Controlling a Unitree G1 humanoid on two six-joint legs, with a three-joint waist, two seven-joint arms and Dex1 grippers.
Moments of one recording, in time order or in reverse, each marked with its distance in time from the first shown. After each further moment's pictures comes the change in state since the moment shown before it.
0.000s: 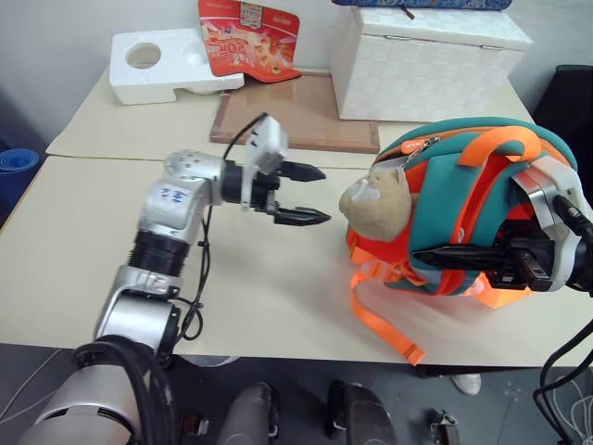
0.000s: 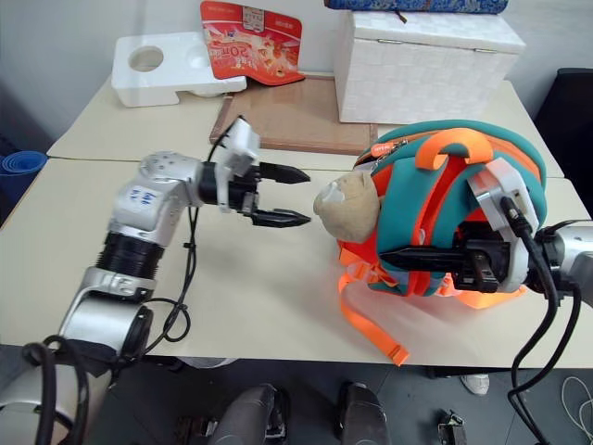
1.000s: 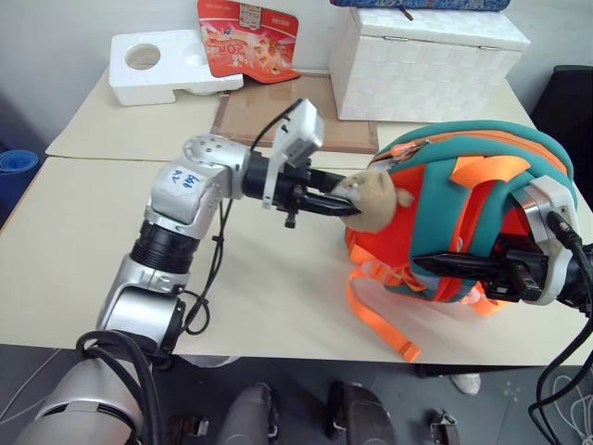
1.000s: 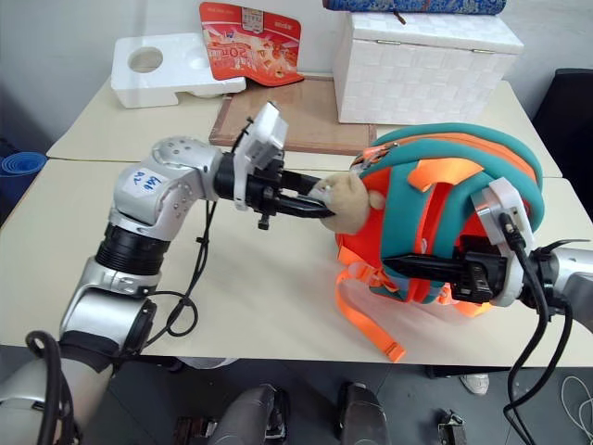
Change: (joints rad) left arm -0.122 -0.028 -0.140 -0.023 -0.009 0.060 0.051; right arm 0.154 0.045 -0.079 -0.014 0.009 -0.036 -0.063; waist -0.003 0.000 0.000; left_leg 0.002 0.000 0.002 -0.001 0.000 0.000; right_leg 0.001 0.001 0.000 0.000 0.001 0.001
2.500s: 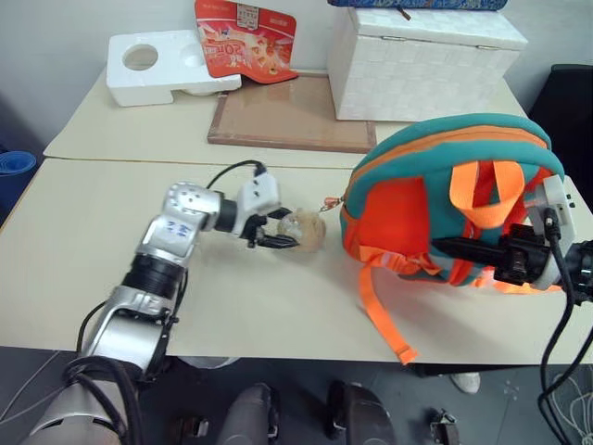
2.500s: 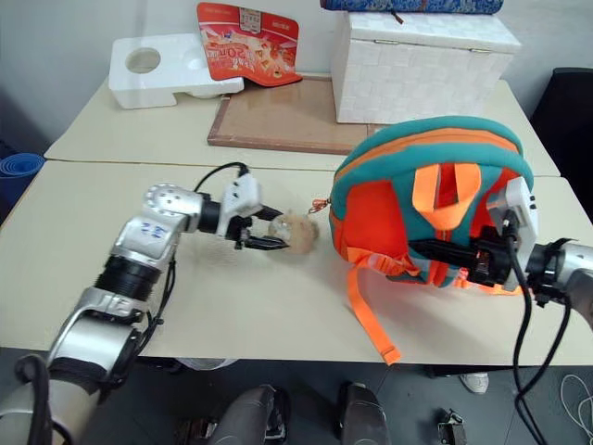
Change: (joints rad) left arm 0.273 0.083 0.021 0.087 0.290 -0.285 -0.009; right arm -0.015 -0.043 0.060 0.173 -0.280 -0.180 0.051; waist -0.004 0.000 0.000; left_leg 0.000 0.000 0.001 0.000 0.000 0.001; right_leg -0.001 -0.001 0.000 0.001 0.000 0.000
